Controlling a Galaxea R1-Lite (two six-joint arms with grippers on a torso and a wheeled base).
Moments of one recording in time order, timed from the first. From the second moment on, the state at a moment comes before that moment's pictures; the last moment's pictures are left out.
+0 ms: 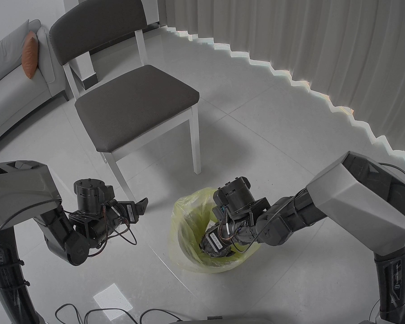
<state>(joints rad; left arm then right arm) -0.27 2.14 -0.60 -1.13 0.09 -0.20 0.70 2.38 -1.37 -0.16 -0.08 0.00</state>
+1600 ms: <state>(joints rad) -0.34 2.23 -0.61 -1.20 0.10 -0.20 0.74 2.45 -1.39 -0.36 -0.26 -0.06</state>
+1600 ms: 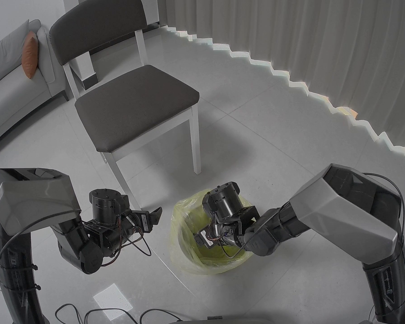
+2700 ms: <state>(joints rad) -0.34 2.23 -0.58 -1.24 0.09 -0.23 0.72 2.38 -1.75 0.35 -0.18 0.32</state>
